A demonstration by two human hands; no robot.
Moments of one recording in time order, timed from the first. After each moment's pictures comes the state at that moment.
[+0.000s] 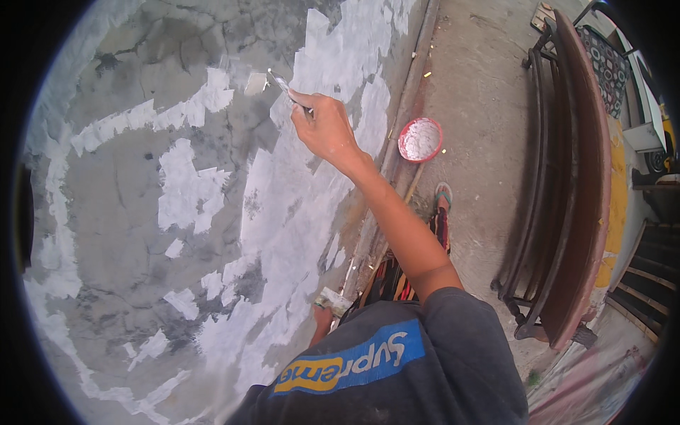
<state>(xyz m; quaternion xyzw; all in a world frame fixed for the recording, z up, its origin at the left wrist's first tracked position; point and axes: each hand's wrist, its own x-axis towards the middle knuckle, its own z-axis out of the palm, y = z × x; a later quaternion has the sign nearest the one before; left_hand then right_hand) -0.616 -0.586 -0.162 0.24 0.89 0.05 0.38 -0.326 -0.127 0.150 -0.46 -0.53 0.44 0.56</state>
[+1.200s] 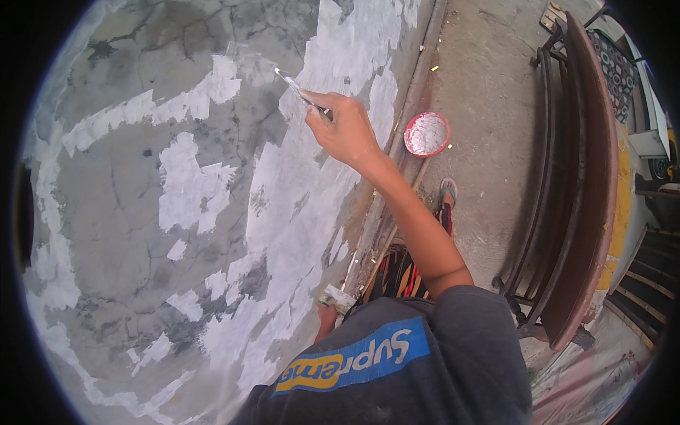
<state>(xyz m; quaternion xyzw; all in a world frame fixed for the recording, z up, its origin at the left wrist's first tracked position) -0.616 -0.597 -0.163 0.21 0.90 0.04 0.38 -0.323 -0.131 0.146 -0.45 -0.56 0.44 0.54</state>
